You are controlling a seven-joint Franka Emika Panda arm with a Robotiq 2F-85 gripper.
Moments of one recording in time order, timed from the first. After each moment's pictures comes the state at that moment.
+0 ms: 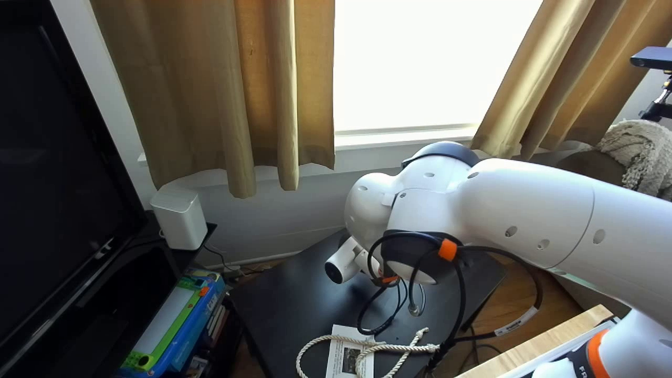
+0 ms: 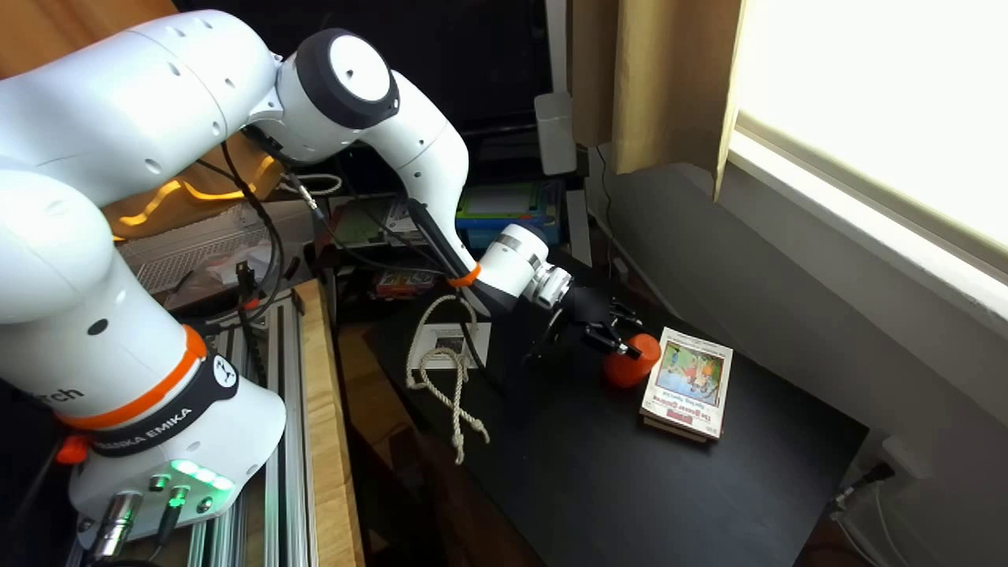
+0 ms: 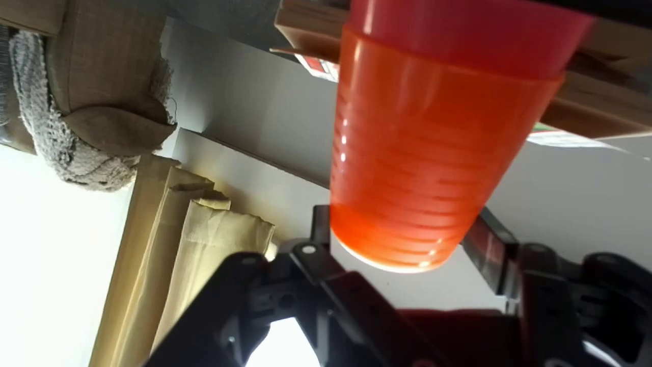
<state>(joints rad) 0.78 1.48 -0.47 -1.49 -1.20 2.21 2.53</state>
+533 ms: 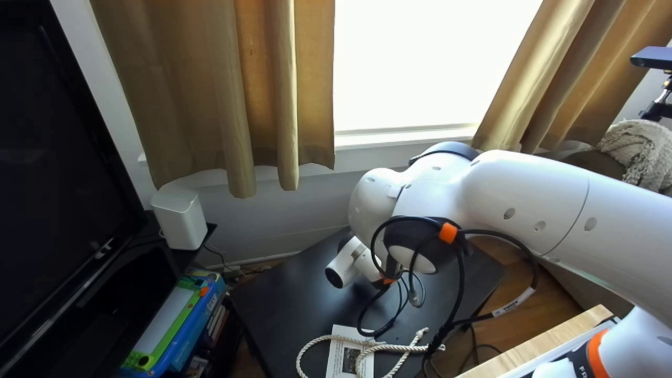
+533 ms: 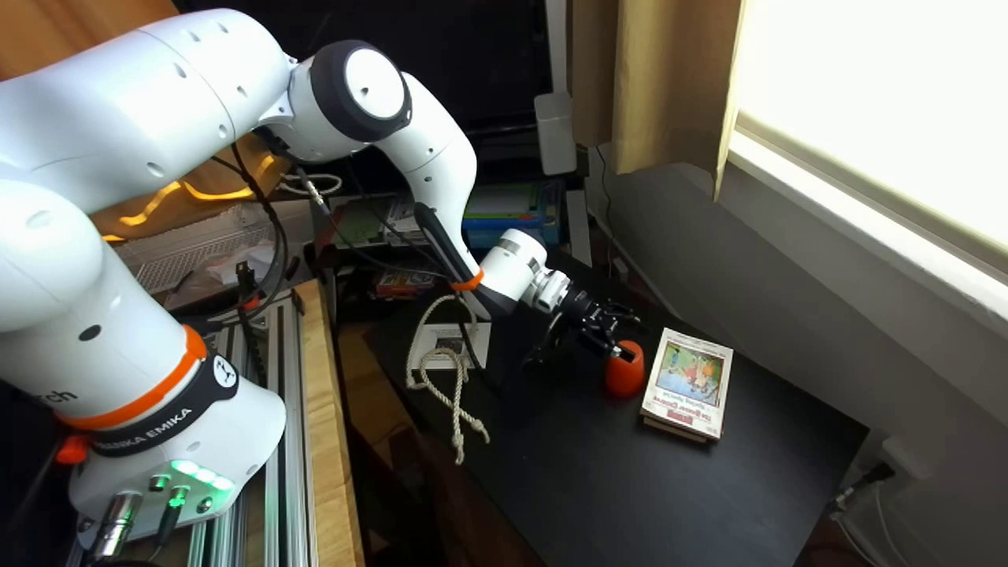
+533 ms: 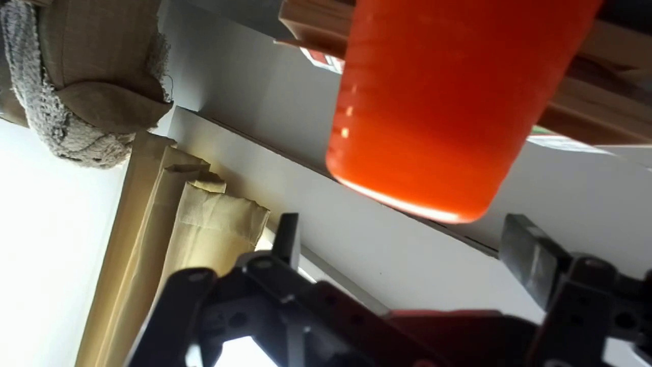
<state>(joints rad) 0.70 1.48 -0.36 -1.44 -1.33 2.09 2.54</state>
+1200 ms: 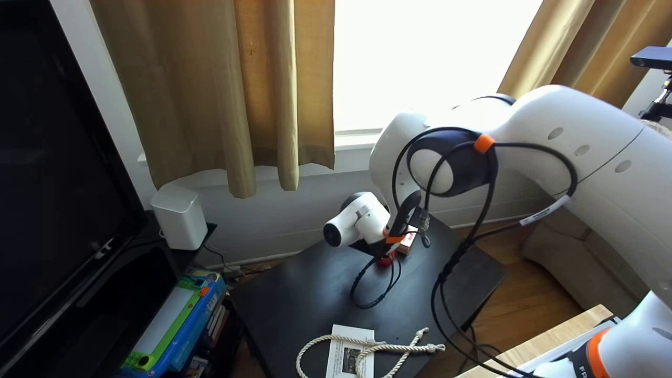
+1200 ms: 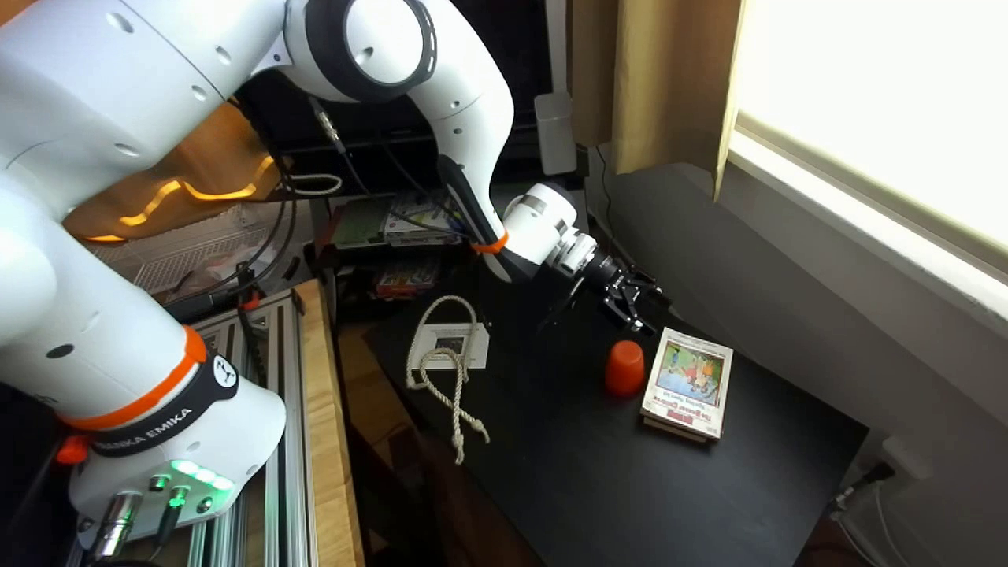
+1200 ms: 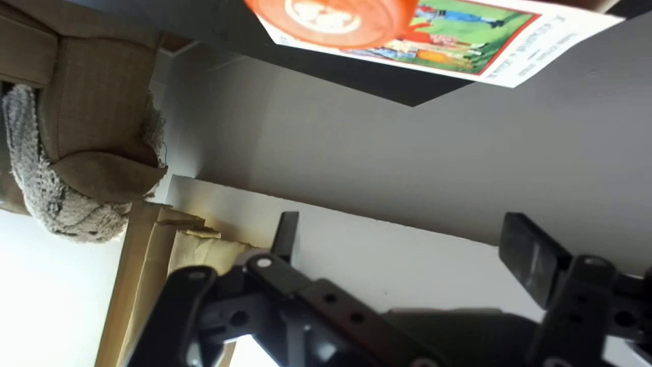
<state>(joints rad) 0.41 1.22 -0.14 -1.54 -1.52 2.12 2.51</state>
